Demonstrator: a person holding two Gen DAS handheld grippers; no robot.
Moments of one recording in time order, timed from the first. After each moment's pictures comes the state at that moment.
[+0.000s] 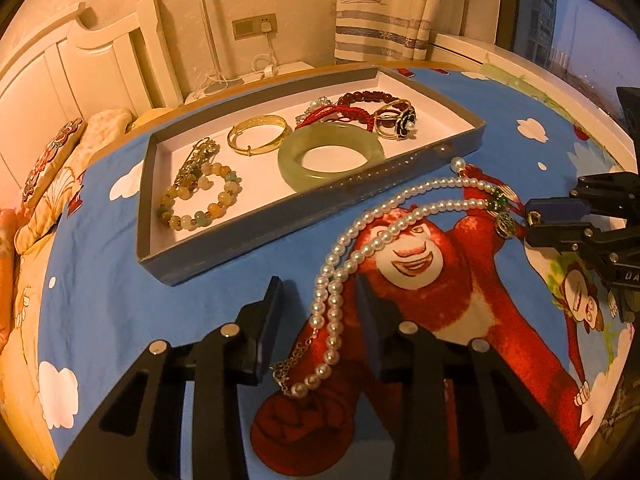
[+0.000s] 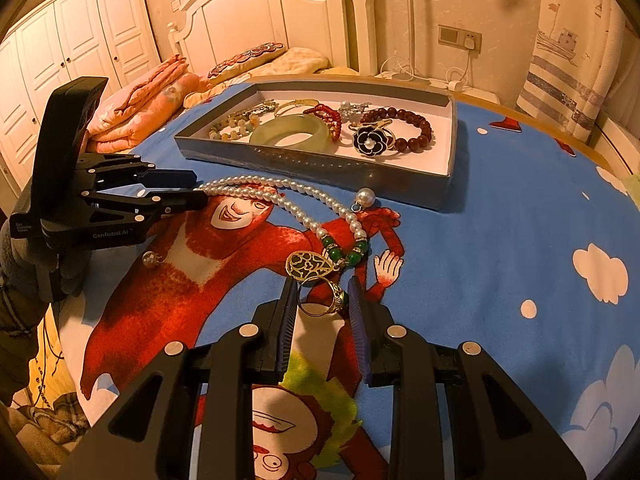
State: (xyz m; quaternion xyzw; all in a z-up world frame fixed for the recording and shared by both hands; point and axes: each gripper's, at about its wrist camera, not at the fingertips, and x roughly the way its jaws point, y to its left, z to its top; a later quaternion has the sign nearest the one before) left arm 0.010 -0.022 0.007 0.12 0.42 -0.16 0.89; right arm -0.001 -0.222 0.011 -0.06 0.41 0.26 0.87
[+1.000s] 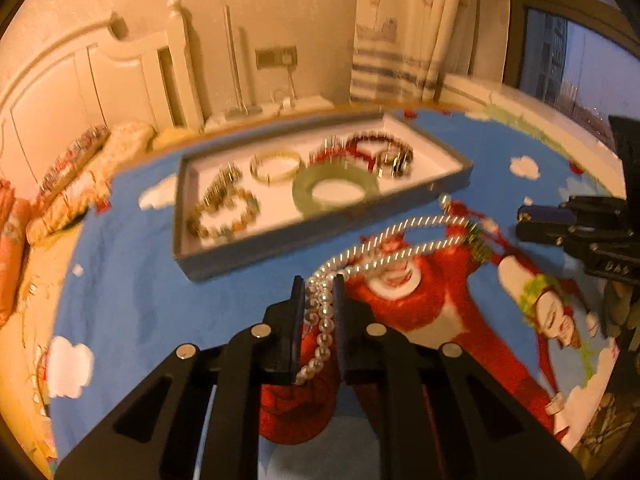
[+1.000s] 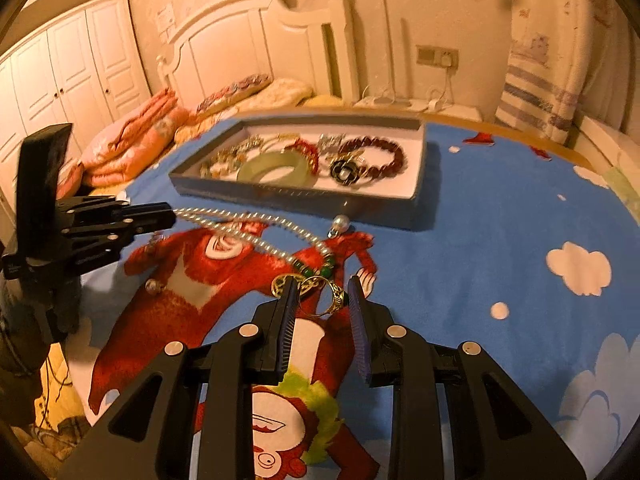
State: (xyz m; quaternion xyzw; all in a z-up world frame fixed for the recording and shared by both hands) left arm -0.023 -0.015 0.040 0.08 0.36 -0.14 0.92; right arm -0.013 -0.243 0.027 -0.02 0.35 0.24 0.90
